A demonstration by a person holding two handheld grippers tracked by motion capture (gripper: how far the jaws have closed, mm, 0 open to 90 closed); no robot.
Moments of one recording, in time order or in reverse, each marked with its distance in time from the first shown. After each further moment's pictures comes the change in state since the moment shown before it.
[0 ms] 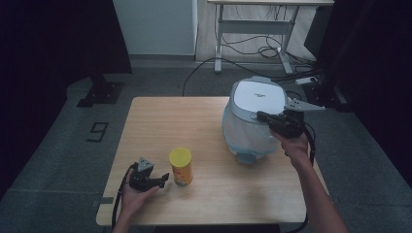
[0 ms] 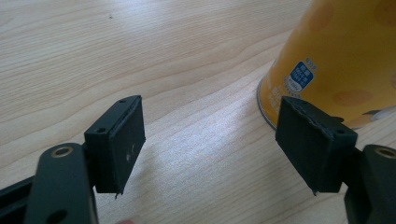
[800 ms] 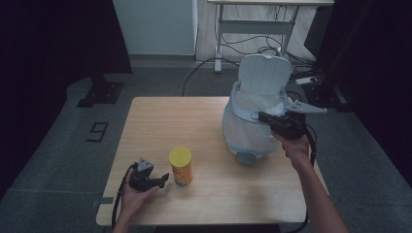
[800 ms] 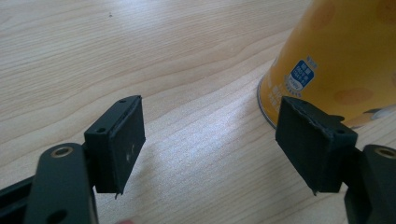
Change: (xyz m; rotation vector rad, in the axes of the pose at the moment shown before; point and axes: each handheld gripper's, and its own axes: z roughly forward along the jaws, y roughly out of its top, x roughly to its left) left arm 0.001 0.000 0.000 -0.001 -0.005 -0.004; right arm 0.000 -0.004 -0.007 -0.032 -0.020 -0.004
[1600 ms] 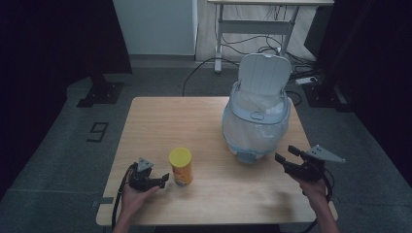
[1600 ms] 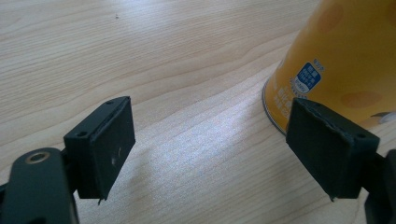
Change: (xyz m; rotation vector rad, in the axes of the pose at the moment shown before) left arm 0.000 -0.001 0.001 -0.006 0.020 -0.003; right arm -0.017 -0.143 -0.058 0.054 -0.176 0.073
